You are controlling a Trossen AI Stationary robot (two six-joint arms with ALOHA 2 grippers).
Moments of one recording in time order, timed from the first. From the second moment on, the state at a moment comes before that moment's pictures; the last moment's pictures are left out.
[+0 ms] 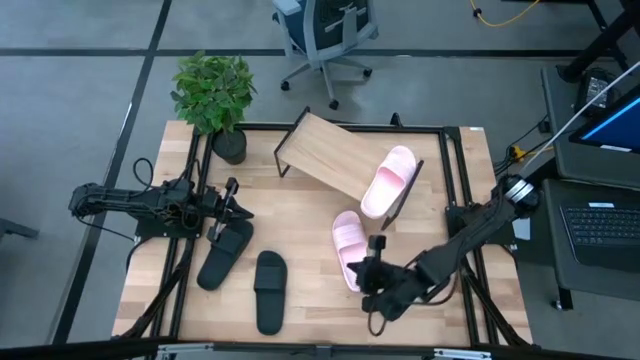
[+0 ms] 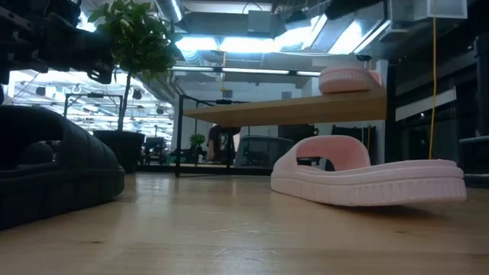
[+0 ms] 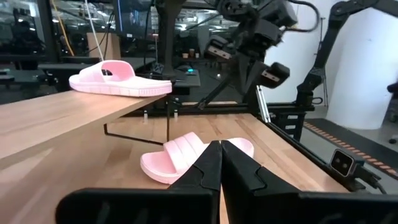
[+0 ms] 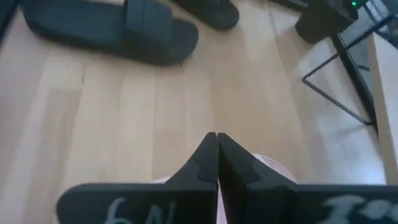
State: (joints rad) left arm 0.00 0.15 0.01 0.19 0.16 -0.04; right arm 0.68 1.72 1.30 -0.58 0.76 0.36
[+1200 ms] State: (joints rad) left arm 0.00 0.15 0.01 0.14 0.17 0.01; right arm 0.52 2.19 1.91 -1.36 0.60 0.36
